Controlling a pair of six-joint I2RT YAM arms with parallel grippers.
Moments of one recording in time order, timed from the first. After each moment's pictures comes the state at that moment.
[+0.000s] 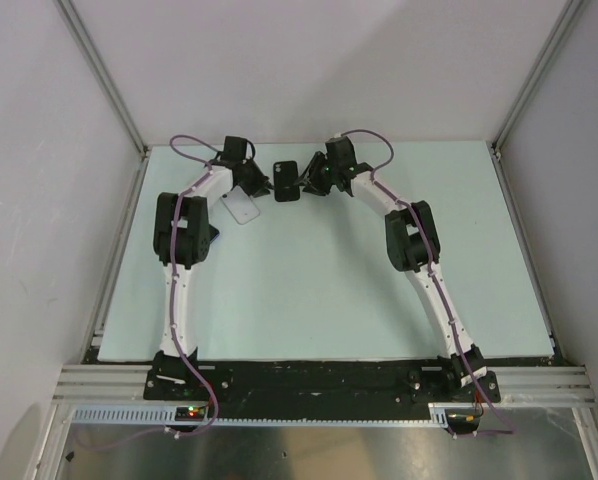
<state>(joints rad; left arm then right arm) -0.17 2.41 1.92 -0.40 0.22 -0.82 0.43 2.68 2.34 -0.31 -0.31 0.89</state>
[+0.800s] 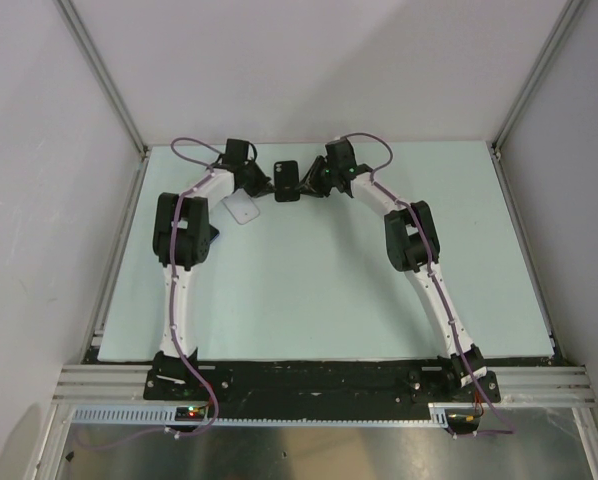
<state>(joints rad) -0.19 2.38 1.86 -0.33 0.23 -0.84 0.44 2.69 2.33 -0.32 -0.34 0.91</state>
